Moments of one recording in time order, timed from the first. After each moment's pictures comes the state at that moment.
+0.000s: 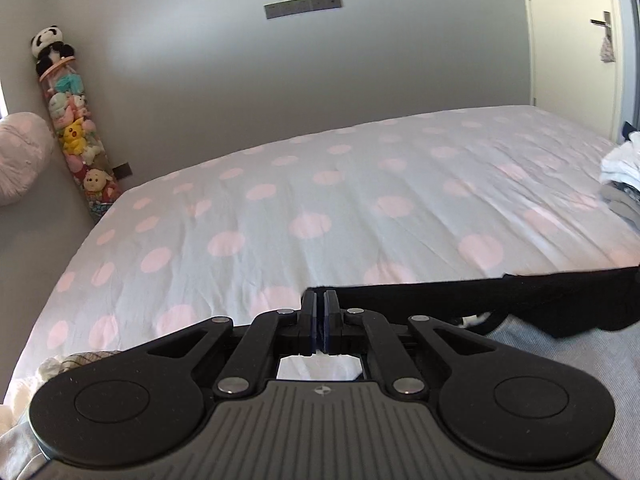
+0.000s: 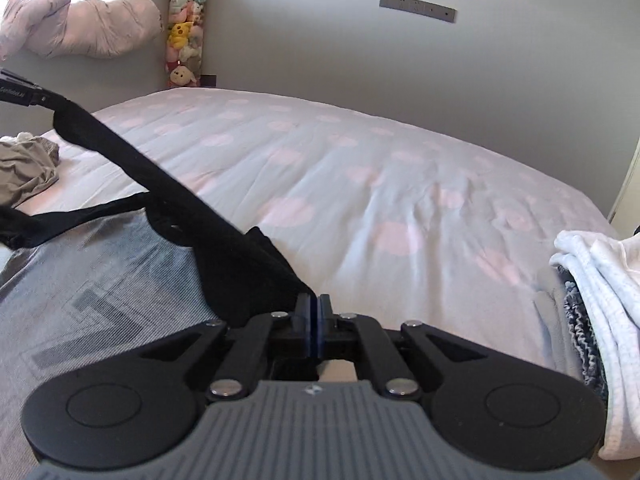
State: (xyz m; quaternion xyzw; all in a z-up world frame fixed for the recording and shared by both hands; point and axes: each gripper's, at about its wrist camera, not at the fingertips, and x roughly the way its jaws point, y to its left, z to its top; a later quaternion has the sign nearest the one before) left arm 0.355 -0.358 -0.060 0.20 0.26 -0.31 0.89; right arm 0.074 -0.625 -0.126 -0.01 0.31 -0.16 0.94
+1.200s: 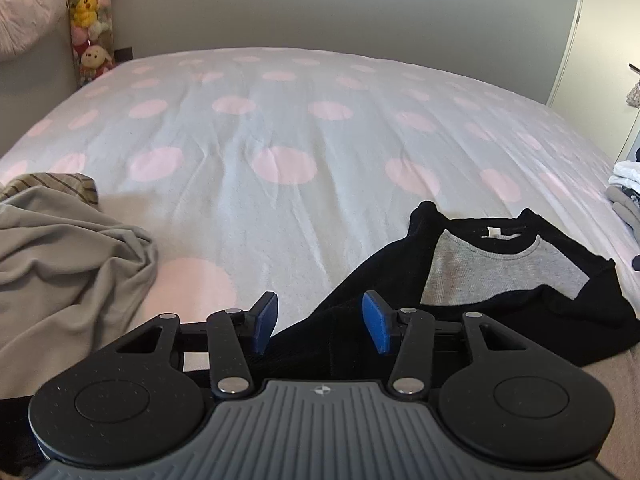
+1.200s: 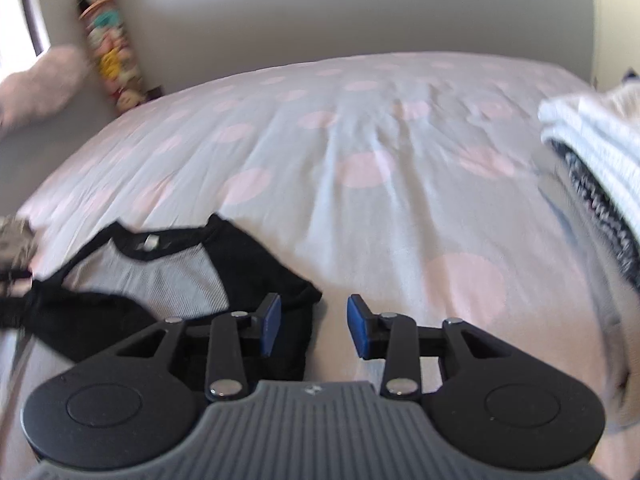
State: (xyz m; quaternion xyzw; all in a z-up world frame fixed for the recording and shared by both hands) left arm 0.389 -0.307 -0.156 0.08 0.39 -0.31 0.87; right arm 0.093 -0.693 -0.154 0.21 0.32 -0.21 0.90
